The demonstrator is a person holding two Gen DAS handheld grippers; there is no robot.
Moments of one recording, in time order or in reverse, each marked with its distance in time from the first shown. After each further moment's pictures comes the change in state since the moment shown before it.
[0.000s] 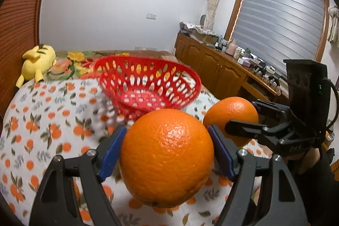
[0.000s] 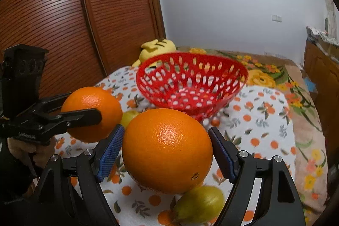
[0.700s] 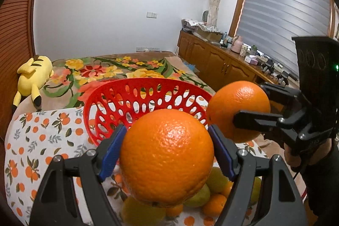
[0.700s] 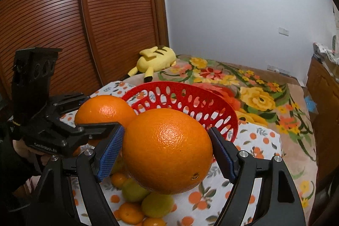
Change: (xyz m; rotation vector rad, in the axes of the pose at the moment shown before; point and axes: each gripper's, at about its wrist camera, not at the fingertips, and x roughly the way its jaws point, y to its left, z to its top) left arm 0.075 0.017 0.076 0.044 0.040 0.039; right arm 0.041 -0.047 0.081 -0.084 0.005 0.006
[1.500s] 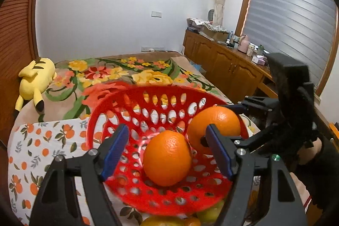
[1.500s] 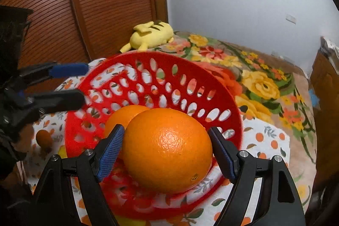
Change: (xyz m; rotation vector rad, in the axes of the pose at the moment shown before) left arm 0.027 0.028 0.023 -0.001 -0.002 0.035; right arm 0.079 -0.029 -0.002 -0.028 0.163 -0.013
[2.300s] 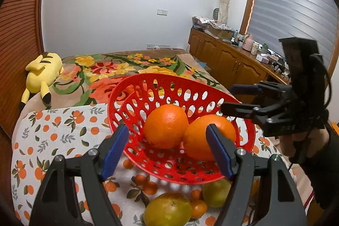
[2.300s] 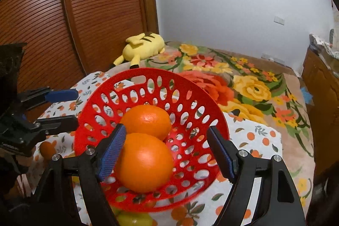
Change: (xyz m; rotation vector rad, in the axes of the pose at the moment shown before) left arm -0.020 0.007 -0.028 -0.009 0.014 0.034; right arm -0.034 0.011 0.000 0.060 -0.083 -0.045
